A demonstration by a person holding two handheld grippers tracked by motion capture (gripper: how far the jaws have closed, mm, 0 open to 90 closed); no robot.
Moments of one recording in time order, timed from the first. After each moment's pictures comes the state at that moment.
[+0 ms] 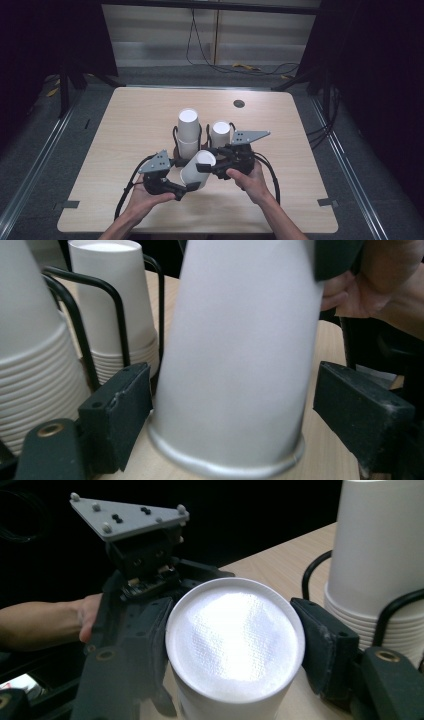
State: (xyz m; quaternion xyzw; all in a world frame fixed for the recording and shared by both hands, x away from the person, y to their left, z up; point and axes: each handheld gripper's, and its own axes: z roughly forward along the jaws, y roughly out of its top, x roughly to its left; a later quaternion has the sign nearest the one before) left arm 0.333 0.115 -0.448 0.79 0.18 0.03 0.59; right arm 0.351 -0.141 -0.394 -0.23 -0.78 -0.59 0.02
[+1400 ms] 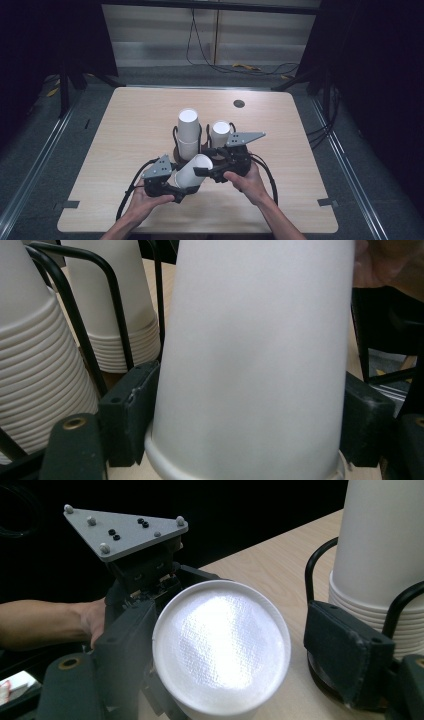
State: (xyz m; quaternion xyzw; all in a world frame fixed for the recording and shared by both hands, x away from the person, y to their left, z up) left arm 0.333 0.118 -0.462 0.80 0.16 0.05 0.57; right arm 0.351 -0.134 -0.400 -0.24 -0.78 -0.58 0.02
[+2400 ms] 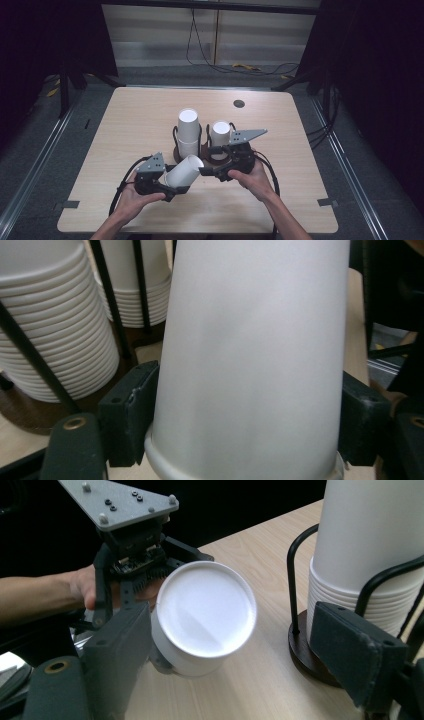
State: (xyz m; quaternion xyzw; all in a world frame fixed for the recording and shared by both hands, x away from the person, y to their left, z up) left arm 0.339 0.138 -0.454 0.84 0.18 0.02 0.51; right arm 0.356 -0.144 -0.396 -0.23 -0.81 -0.54 0.01
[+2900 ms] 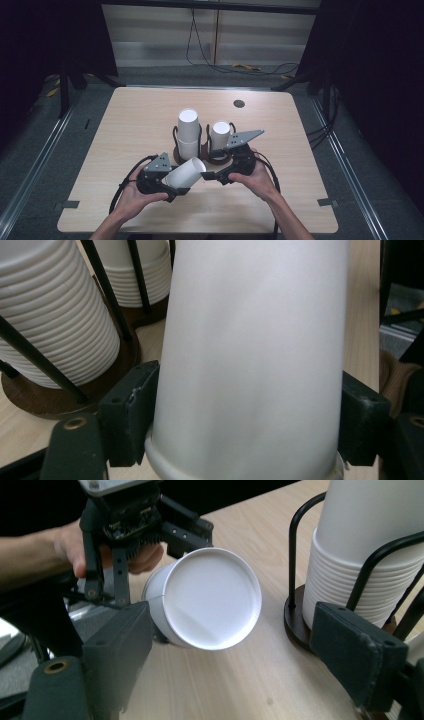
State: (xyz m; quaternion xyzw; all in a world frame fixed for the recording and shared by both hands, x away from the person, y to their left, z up) left arm 0.338 0.128 -0.445 0.88 0.17 0.04 0.44; right arm 0.355 -0.145 -0.398 -0.22 -0.84 -0.50 0.01
